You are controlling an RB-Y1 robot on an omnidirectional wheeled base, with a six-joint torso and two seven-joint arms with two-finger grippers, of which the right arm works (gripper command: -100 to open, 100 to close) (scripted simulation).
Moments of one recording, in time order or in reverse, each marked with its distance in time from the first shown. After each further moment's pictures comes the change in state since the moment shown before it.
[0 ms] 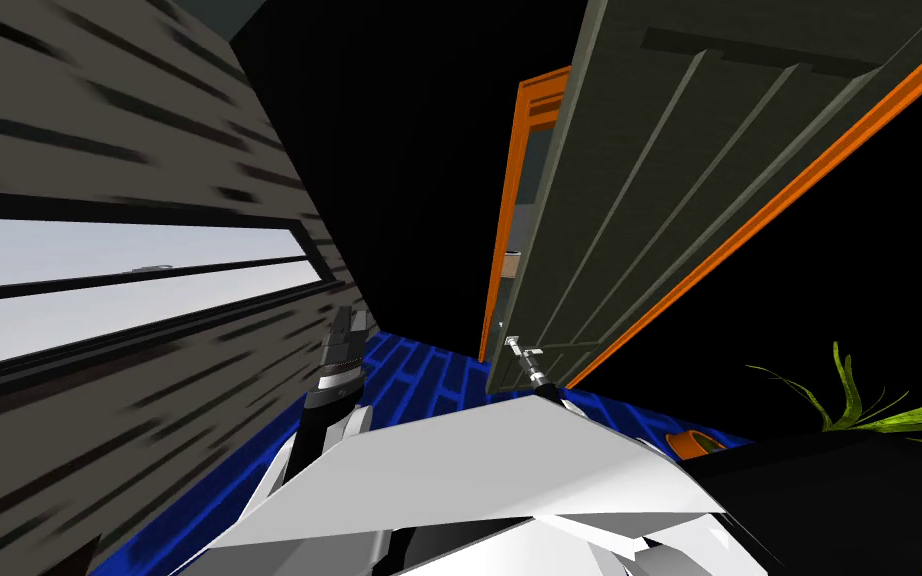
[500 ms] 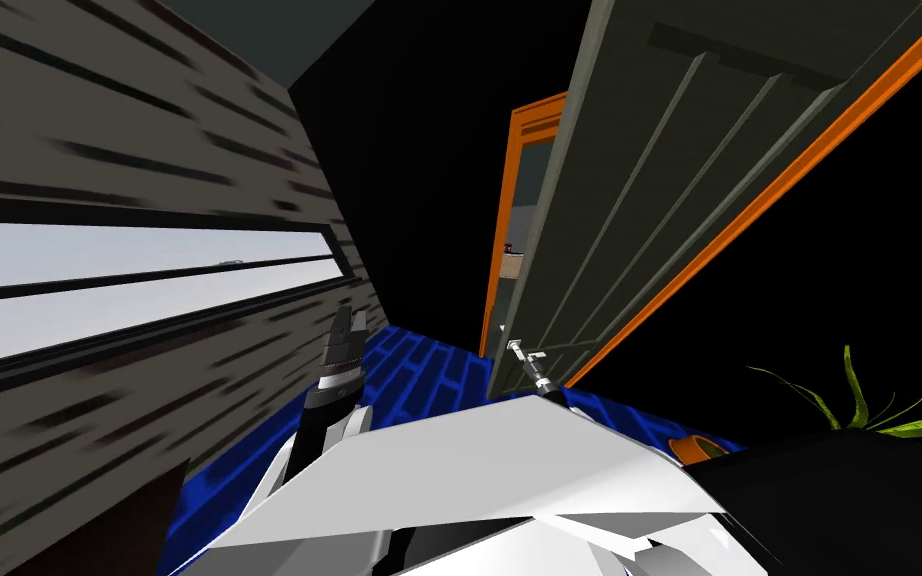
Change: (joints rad) arm 0.045 -0.035 0.030 0.001 0.011 -0.049 -0.045
